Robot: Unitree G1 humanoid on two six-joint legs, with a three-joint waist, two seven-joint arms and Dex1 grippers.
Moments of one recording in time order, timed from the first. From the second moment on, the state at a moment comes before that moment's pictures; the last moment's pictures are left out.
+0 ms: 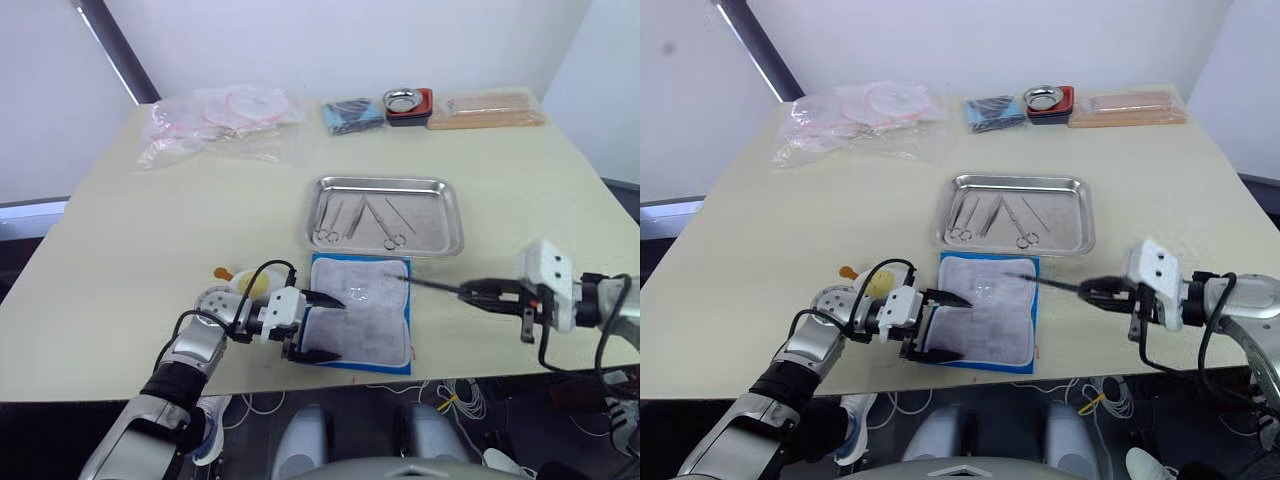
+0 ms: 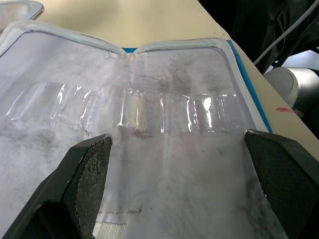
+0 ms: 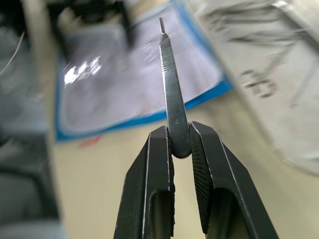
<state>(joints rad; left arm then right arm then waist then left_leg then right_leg) -0.30 0.58 -0.30 0.37 -0.26 -0.33 -1.41 -0.09 -0.84 -0.14 -0.44 0.49 0.55 0.97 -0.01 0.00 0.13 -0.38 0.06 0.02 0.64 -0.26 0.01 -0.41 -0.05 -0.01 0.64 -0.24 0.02</state>
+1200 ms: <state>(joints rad) -0.27 0.58 -0.29 0.33 -0.26 -0.31 -1.39 -0.62 -0.29 -0.01 0.03 0.28 1.04 0.20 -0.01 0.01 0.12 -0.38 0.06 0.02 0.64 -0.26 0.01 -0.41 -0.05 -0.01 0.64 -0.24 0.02</state>
